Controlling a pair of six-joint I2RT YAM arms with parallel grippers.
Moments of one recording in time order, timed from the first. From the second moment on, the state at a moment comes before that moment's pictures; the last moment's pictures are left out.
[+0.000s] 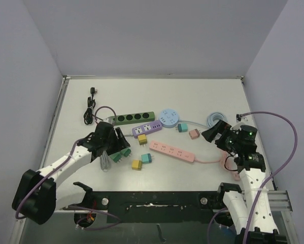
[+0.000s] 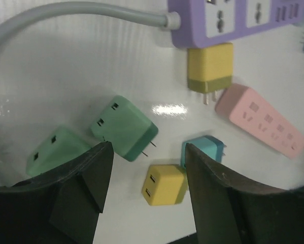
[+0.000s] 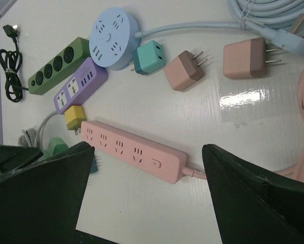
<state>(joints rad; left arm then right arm) -0.44 1.11 0.56 -0.28 0.12 -0.80 -0.15 0.66 0.63 -0.59 -0.40 0.49</state>
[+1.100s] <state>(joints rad) -0.59 1.50 0.79 -0.46 -0.21 -1.03 0.30 1.11 0.66 -0.28 -0.10 0.51</state>
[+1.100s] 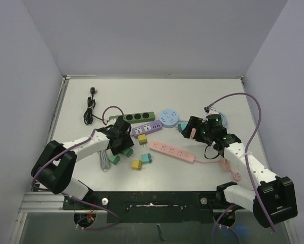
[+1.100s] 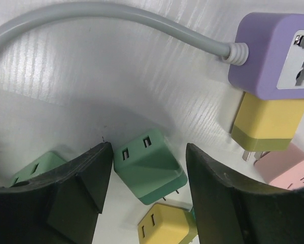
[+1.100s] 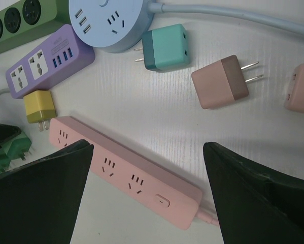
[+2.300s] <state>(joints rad) -0.65 1.56 0.86 -0.43 -0.19 -0.94 0.30 1.08 0.62 -0.23 -0.12 0.52</state>
